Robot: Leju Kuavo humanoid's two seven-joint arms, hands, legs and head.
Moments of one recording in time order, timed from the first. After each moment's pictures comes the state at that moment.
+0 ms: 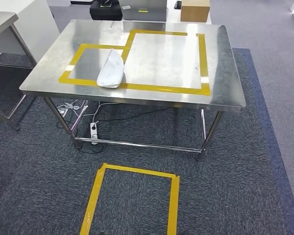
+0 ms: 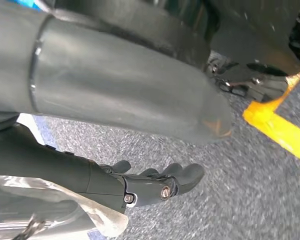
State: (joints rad) left arm -0.05 -0.10 -0.22 -0.21 -0.60 0.12 0.00; right arm -0.06 0.15 -0.67 -0.19 1.23 0.00 0.08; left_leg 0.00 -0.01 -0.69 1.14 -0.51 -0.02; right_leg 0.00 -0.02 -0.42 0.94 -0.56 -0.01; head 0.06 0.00
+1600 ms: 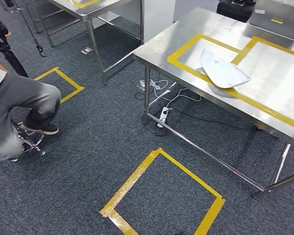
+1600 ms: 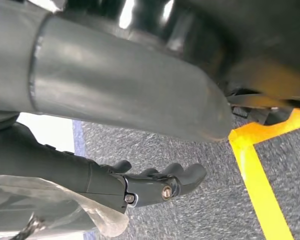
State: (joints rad) left arm -0.03 -0.11 -0.23 -0.20 -0.62 0.23 0.01; right arm -0.05 0.16 -0.67 -0.19 1.21 0.04 0.08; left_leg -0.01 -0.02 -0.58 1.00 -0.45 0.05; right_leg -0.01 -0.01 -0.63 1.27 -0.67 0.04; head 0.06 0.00
